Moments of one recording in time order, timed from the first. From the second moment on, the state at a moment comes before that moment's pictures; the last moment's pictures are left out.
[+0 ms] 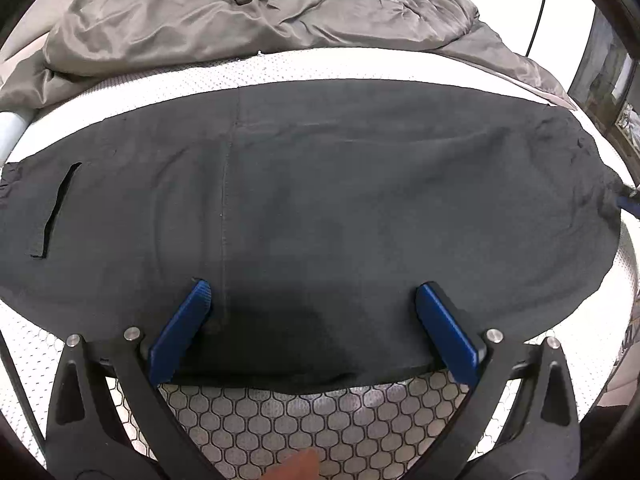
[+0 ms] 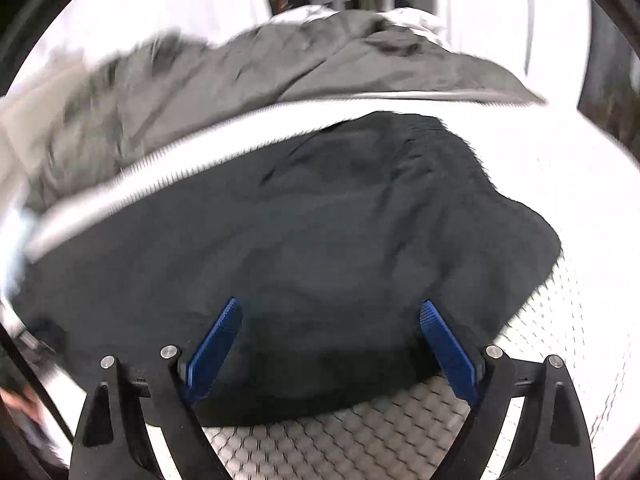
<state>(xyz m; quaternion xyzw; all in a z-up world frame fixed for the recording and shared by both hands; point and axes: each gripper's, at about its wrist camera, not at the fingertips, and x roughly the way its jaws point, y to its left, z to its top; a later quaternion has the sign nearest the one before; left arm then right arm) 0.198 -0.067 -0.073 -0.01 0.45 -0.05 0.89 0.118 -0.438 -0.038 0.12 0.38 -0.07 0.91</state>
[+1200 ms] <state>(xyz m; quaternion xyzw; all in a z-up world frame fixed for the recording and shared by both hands) 0.180 0.019 -0.059 -0.12 0.42 -0.06 0.90 0.160 -0.230 0.063 0.13 0.29 0.20 0.93</state>
